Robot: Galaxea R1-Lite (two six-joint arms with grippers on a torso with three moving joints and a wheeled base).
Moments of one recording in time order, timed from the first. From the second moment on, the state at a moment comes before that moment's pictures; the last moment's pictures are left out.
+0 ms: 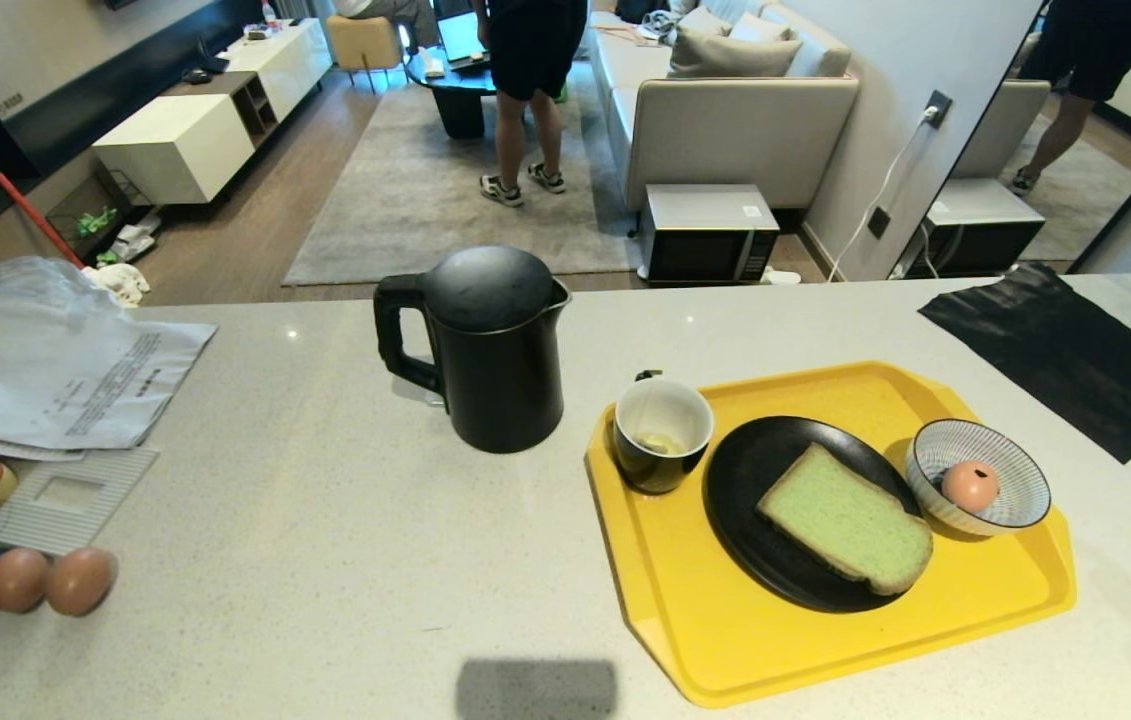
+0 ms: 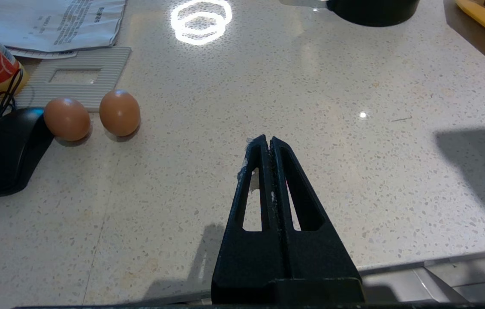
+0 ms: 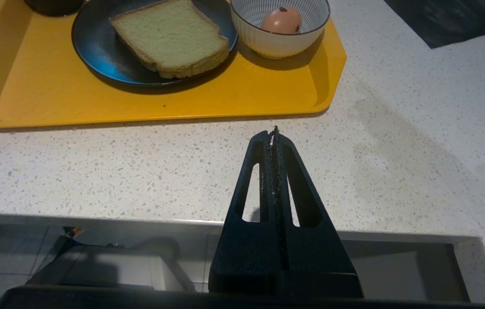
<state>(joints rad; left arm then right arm) 0.00 0.00 0.00 -0.04 -0.04 0.06 0.00 0.00 -0.02 0.04 0.01 -0.04</state>
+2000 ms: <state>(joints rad) 0.00 0.00 0.00 -0.04 -0.04 0.06 0.00 0.00 0.00 0.00 0.01 -0.04</state>
